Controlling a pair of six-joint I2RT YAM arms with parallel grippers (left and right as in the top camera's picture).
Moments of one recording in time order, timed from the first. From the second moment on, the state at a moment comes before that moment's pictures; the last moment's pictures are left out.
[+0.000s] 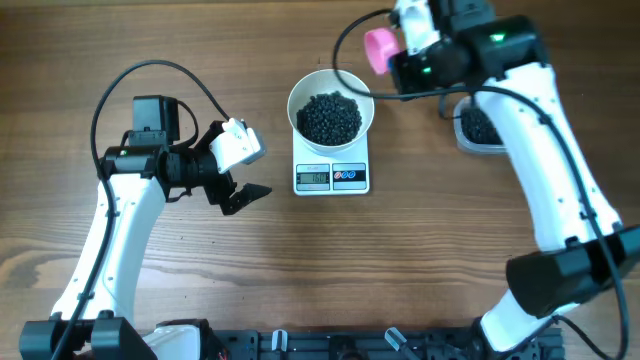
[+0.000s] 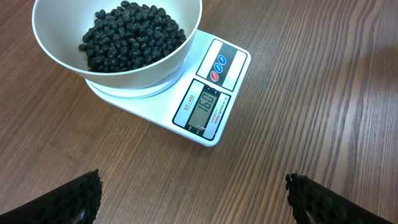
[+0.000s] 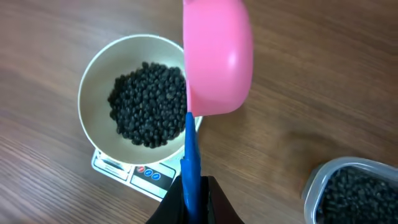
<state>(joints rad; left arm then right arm) 0.02 1.41 1.02 -0.83 0.73 1.05 0.31 1.83 1.94 -1.18 -0.14 -0.05</state>
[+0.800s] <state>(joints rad) 0.02 1.41 1.02 -0.83 0.73 1.05 0.34 1.91 1.94 -1.03 -0.29 -0.02</state>
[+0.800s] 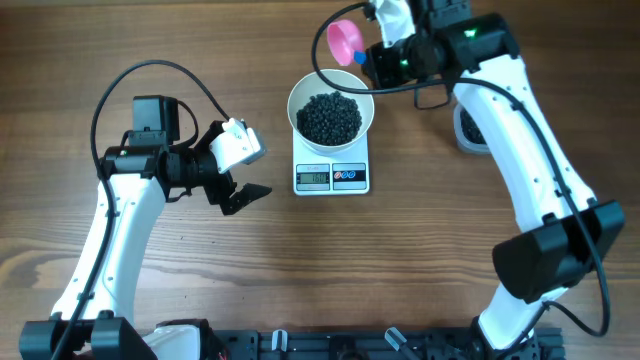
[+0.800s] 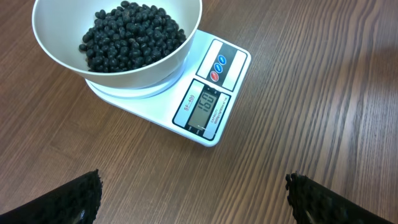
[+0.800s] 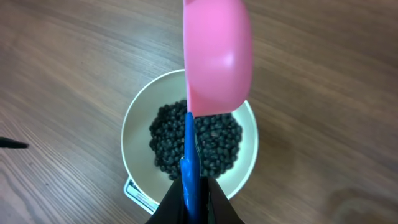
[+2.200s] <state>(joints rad) 0.02 1.41 1.02 -0.83 0.73 1.05 0.46 2.01 1.94 -1.16 0.00 -0.22</state>
